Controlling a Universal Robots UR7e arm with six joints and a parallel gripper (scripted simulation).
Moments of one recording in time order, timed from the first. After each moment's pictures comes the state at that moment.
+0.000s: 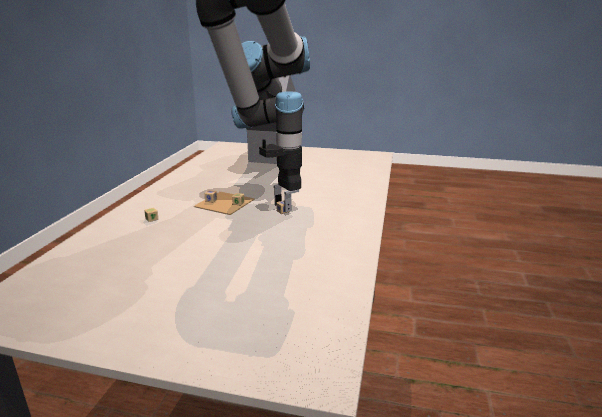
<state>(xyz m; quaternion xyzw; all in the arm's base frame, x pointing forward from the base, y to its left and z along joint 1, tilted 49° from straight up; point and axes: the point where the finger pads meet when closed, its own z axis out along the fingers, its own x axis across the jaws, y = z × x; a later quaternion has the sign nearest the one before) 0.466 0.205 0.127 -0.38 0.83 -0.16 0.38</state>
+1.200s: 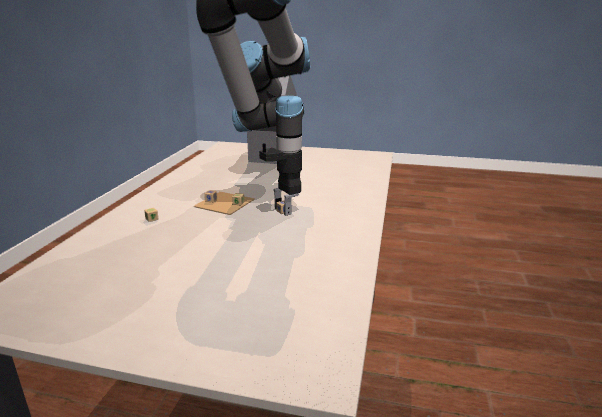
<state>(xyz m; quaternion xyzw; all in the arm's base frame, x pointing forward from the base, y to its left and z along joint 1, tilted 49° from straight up) 0.475 0.205 0.119 -0.38 0.83 -0.16 0.38</state>
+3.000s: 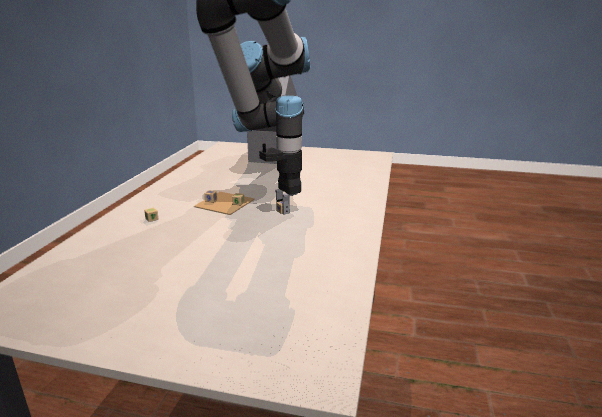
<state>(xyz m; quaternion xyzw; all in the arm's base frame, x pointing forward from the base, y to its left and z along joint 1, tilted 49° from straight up) 0.475 0.205 0.119 -0.38 0.83 -0.16 0.38</state>
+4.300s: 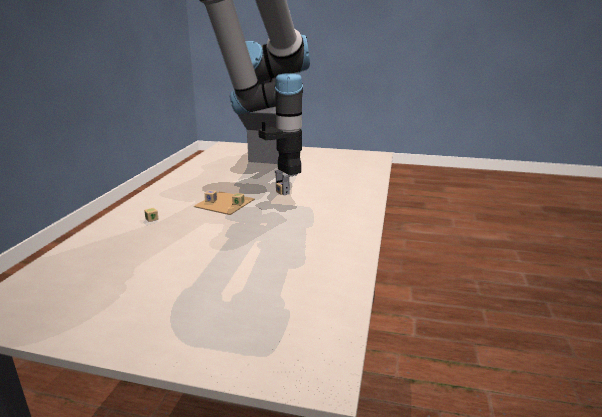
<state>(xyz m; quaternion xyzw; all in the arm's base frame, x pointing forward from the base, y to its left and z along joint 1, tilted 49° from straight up) 0.428 0.204 0.161 -0.38 0.83 -0.16 0.38</state>
